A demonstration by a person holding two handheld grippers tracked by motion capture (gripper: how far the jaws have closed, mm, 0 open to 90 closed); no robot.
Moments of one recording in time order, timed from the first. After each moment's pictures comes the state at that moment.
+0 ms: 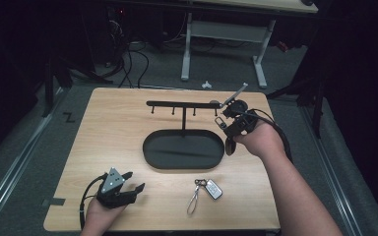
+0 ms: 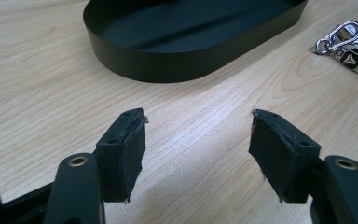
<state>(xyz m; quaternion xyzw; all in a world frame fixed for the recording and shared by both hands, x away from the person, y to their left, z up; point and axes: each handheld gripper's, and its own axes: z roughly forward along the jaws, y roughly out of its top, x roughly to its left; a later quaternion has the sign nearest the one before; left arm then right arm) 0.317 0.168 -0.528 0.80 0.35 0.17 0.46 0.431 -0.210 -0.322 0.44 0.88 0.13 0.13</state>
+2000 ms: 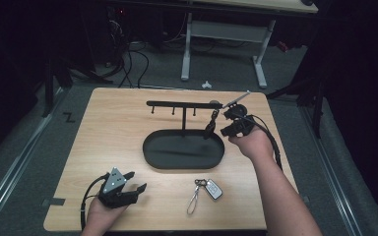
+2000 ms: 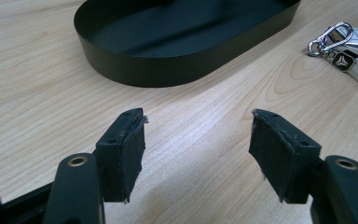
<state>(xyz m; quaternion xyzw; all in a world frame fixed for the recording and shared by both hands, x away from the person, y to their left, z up) 0.317 0.162 -0.527 0.81 0.34 0.17 0.46 0.445 -0.223 -0.369 0.50 0.84 0.18 0.14</state>
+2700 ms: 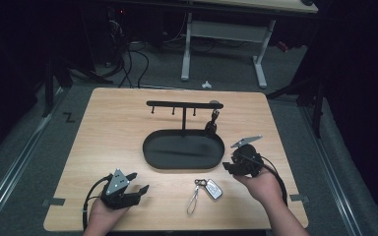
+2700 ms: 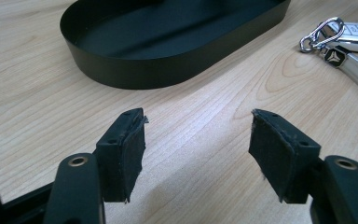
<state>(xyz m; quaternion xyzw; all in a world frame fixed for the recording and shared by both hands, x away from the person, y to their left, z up) 0.314 0.157 -0.527 0.81 0.33 0.17 0.46 0.358 -0.246 -0.436 0.47 0.84 0.24 0.14</state>
